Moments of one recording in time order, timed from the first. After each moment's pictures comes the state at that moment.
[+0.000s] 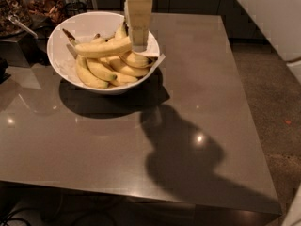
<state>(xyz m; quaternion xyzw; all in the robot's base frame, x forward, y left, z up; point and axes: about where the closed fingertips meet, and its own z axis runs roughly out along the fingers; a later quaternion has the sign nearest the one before) 0.587 0.026 1.040 -0.74 0.63 -0.11 0.19</state>
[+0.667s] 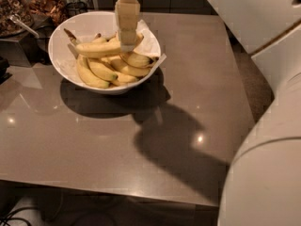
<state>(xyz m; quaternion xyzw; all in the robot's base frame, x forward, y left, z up) 0.614 0.047 1.020 -0.74 0.64 -0.08 0.18</state>
